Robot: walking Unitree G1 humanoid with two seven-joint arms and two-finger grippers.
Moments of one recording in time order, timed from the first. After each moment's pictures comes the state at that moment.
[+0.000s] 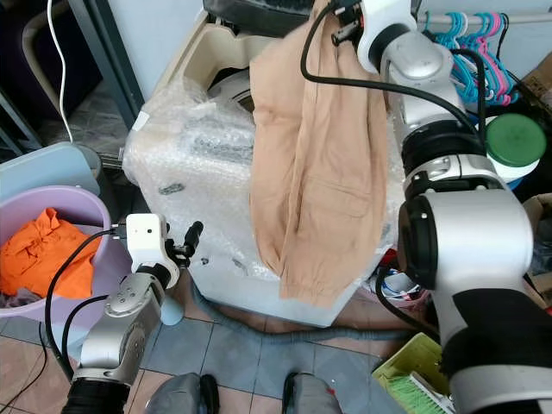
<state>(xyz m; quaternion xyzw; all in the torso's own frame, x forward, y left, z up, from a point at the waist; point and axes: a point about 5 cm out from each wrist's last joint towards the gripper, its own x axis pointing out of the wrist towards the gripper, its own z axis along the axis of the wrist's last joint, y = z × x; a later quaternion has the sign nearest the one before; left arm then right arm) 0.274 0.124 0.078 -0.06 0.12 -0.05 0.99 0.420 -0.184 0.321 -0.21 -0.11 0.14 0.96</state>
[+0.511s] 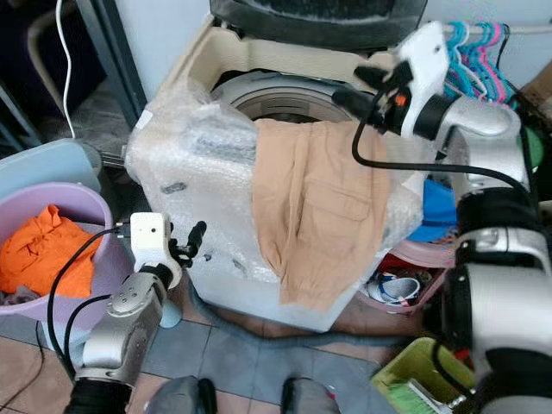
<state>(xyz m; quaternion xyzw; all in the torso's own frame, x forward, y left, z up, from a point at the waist) 0.275 0.123 0.076 -0.06 0.12 -0.06 0.99 0.361 -0.226 0.226 -0.18 0.05 0.44 0.88</state>
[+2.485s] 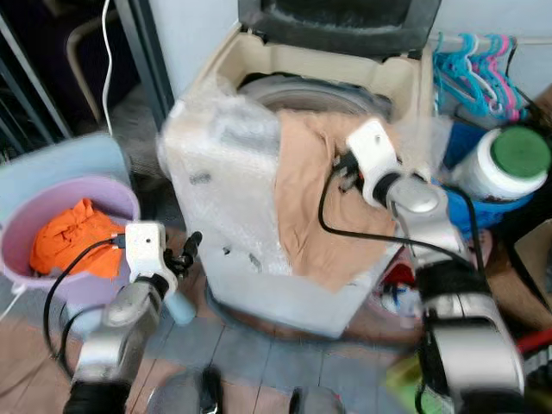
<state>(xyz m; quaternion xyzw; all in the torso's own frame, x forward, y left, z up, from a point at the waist) 0.268 0.123 0.068 -0.06 0.14 -0.06 0.99 0.378 -0.206 0.193 -0.22 0.02 0.20 0.96</state>
